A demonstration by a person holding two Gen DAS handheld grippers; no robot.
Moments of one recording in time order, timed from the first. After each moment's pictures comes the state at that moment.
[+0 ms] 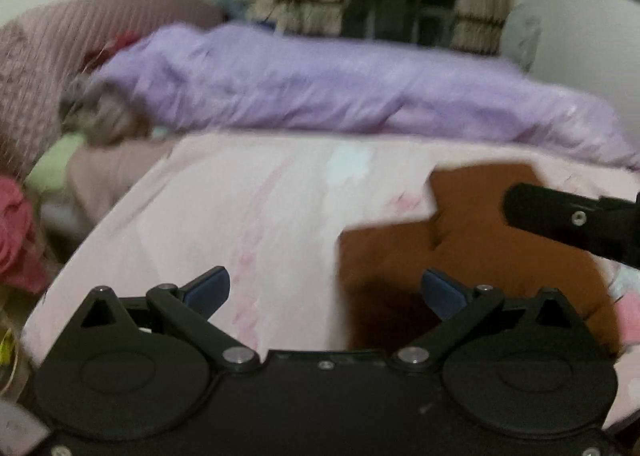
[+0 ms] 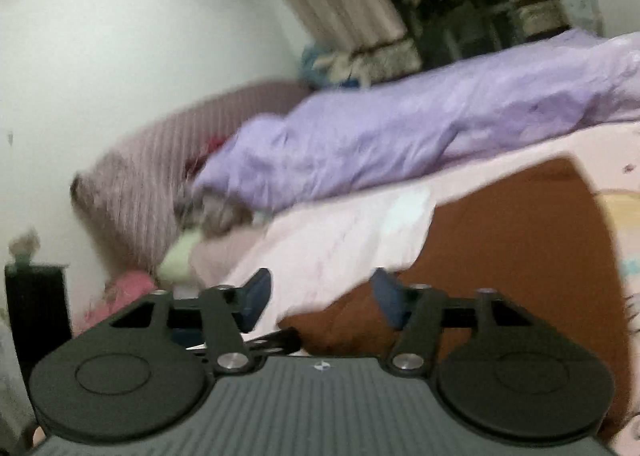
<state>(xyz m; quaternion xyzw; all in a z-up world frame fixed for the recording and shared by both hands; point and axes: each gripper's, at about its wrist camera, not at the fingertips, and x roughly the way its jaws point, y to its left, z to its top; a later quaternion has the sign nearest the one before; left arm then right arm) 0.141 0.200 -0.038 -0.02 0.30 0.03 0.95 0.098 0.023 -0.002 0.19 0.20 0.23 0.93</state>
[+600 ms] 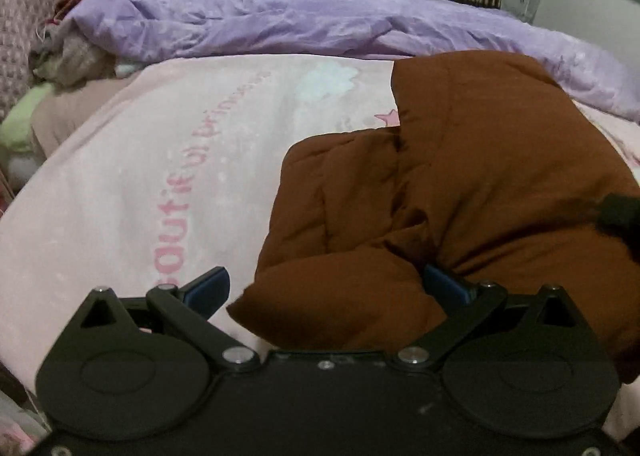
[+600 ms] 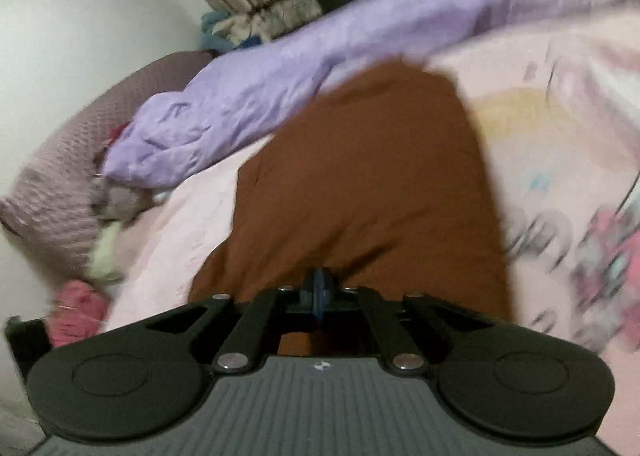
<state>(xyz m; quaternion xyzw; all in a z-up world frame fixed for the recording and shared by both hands) 0.193 0.178 -0.143 -0.03 0.38 0.03 0.93 0.148 -0.042 -0.073 0.21 0.31 0.12 0.92</state>
